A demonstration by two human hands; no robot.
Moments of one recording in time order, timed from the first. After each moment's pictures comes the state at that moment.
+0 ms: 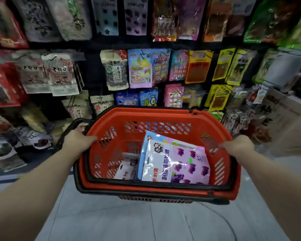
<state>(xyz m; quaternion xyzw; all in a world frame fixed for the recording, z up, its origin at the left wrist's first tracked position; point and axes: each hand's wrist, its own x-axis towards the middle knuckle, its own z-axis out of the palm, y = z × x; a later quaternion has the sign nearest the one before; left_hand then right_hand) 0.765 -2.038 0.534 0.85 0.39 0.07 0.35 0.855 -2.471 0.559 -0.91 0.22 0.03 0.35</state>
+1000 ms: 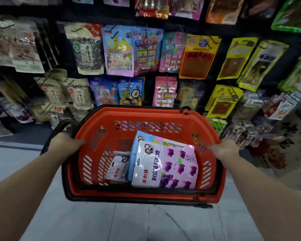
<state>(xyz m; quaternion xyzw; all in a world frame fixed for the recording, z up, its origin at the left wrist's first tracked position) 0.950 -2.262 0.479 0.77 0.53 0.03 0.35 1.150 -2.646 0.486 -0.94 0.11 0.12 0.31</state>
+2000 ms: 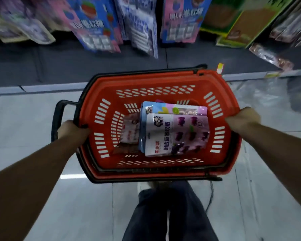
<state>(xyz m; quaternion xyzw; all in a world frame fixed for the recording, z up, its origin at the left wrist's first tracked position) 1.070 -2.281 0.062 0.78 0.53 -0.15 0.30 1.254 -2.663 0.062 -0.94 0.20 0.23 0.15</state>
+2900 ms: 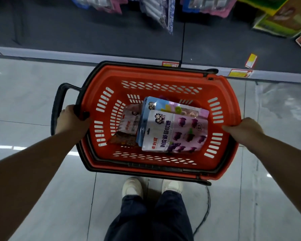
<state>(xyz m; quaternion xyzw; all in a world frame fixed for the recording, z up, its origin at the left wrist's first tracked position) 1.092 -2.298 -0.074 0.81 0.51 -0.12 0.26 1.300 -2.673 -0.085 -0.93 0.11 0.34 0.10</state>
